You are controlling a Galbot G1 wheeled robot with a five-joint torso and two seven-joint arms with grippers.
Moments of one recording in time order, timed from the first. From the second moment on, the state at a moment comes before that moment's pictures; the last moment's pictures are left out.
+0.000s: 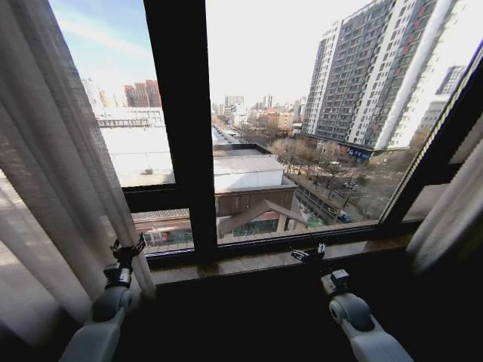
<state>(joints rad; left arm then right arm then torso) 1.07 -1.13 -0.62 -1.52 -0.35 -0.09 -0.17 -1.20 1.06 0.49 1.68 0.35 0.16 -0.07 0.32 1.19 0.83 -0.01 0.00</state>
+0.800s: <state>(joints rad) 1.04 -1.14 -0.61 -1.47 -0.36 -0.12 -0.13 -1.20 1.06 0.49 1.68 0.35 0.16 -0.07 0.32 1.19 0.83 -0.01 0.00</state>
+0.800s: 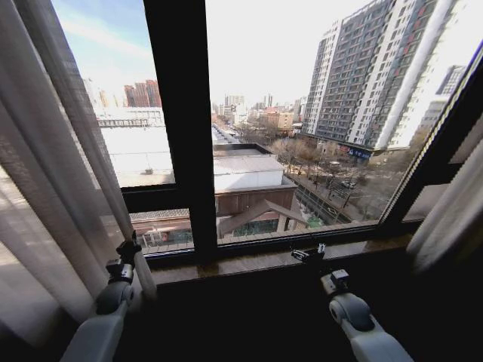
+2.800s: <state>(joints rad) 1.08 -1.16 -0.64 -1.46 -0.33 -0.16 -0.15 -1.20 1.06 0.49 1.68 0.35 0.16 -0.07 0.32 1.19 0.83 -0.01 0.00</state>
